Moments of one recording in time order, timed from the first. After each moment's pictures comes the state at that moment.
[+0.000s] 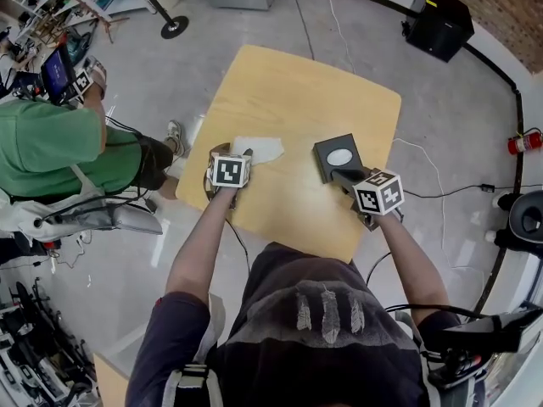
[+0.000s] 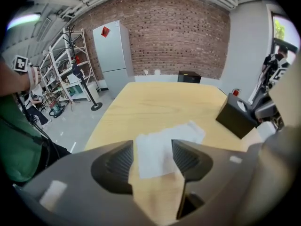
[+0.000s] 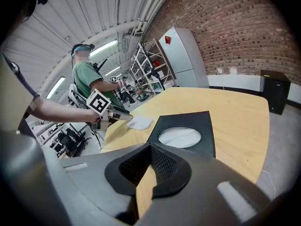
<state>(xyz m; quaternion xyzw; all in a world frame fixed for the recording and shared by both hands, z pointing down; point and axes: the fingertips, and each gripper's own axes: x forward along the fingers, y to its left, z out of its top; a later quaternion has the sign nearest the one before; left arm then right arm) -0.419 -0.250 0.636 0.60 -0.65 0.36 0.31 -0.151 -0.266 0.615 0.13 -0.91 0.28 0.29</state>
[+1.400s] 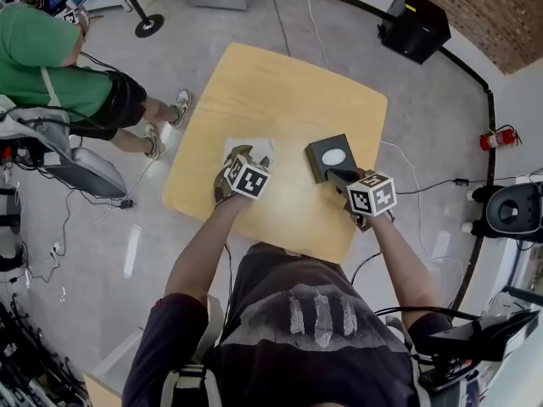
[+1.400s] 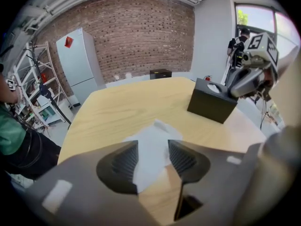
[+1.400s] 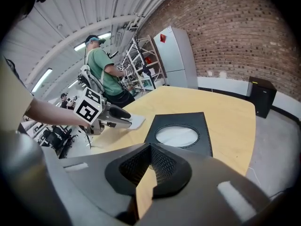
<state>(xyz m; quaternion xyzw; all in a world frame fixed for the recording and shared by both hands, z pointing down) -0.342 -0.271 0.661 0.71 -0.53 0.41 0.23 -0.153 -0.271 0.618 0.20 -0.89 0.26 0.33</state>
